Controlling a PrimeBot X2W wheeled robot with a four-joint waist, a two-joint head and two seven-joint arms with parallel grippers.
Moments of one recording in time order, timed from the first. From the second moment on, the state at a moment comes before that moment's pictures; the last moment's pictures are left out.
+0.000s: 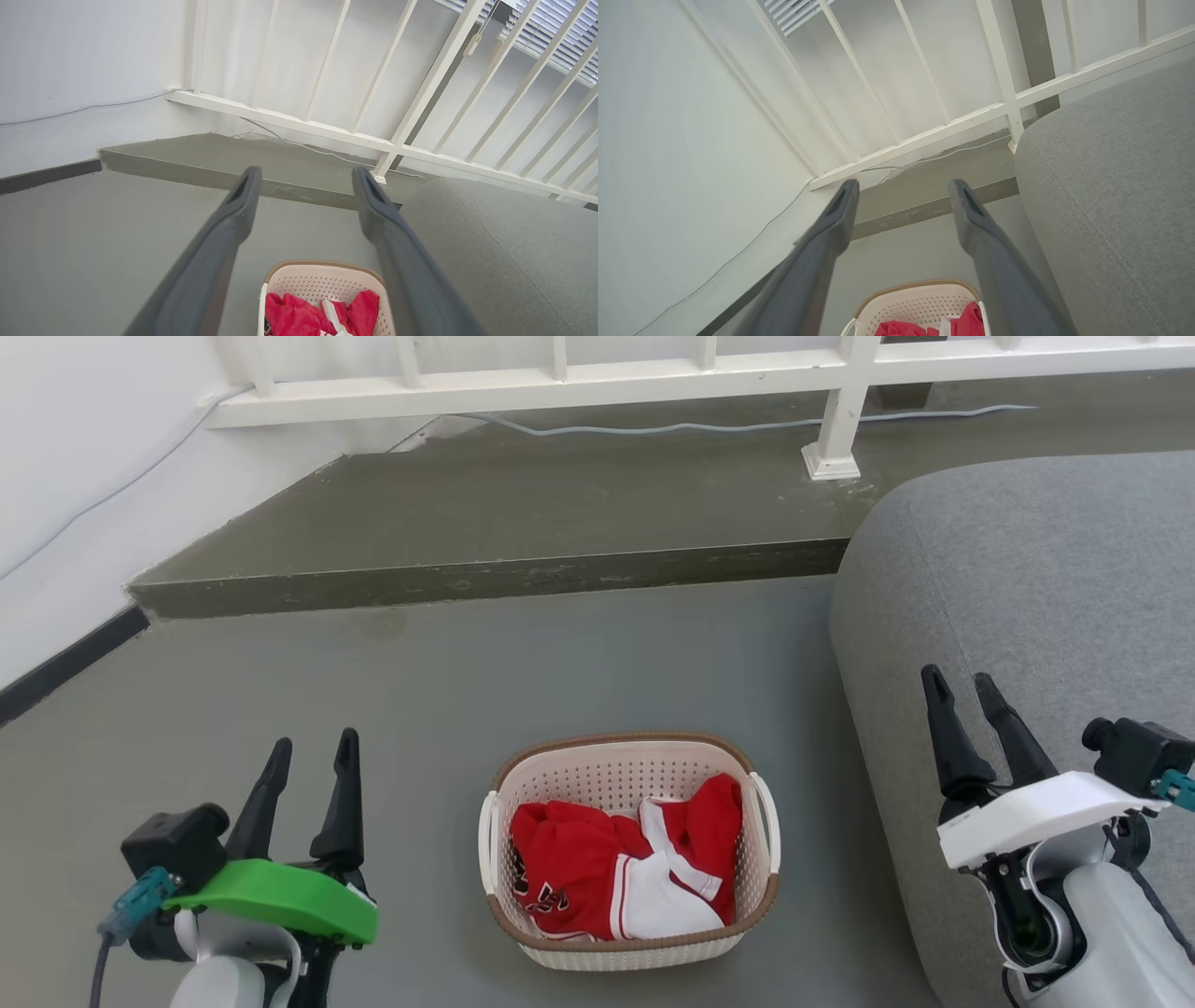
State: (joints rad) left arm -0.08 0.07 -0.15 0.18 -0.54 -0.10 -0.17; right arm -0.09 -0.19 0.20 0.22 0.66 0.06 -0.17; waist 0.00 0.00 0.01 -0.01
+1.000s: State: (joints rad) left arm -0.10 0.05 -0.18 0.15 -0.25 -0.10 -0.25; right arm -0.12 -0.19 0.24 0.22 0.38 0.04 -0.25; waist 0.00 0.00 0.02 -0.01
